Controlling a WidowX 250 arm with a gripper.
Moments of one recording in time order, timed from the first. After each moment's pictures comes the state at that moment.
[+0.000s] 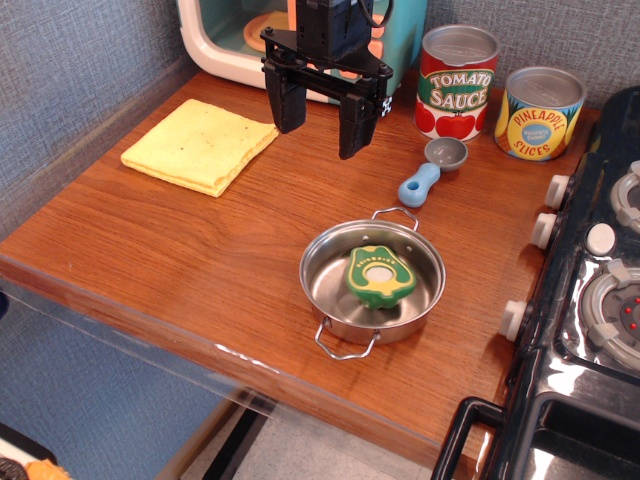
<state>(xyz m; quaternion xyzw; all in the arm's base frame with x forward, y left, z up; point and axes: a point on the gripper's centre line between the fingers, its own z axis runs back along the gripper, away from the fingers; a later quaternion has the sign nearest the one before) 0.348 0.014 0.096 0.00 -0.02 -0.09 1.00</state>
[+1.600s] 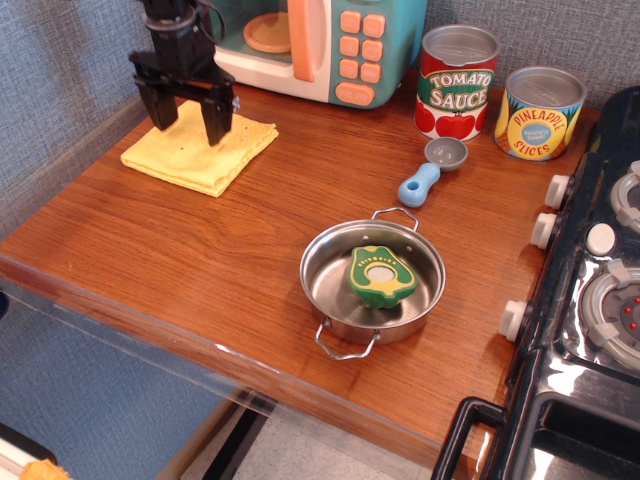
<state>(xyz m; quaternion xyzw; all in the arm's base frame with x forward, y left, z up) 0.384 0.176 0.028 0.02 -0.06 0.02 1.00</state>
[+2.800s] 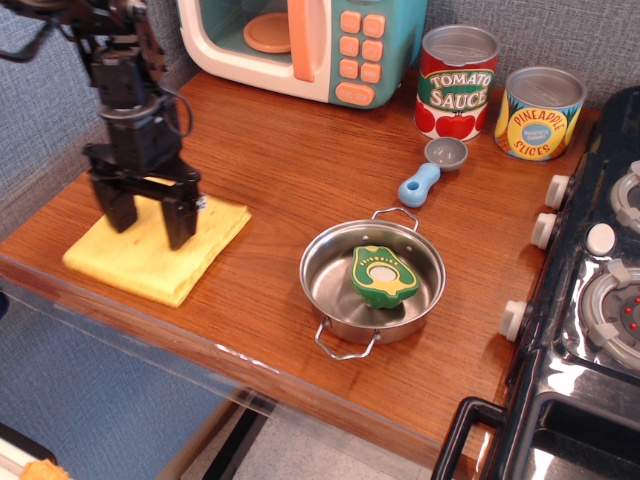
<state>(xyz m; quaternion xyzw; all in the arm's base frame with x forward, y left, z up) 0.266 0.137 0.021 0.00 0.02 0.03 1.00</state>
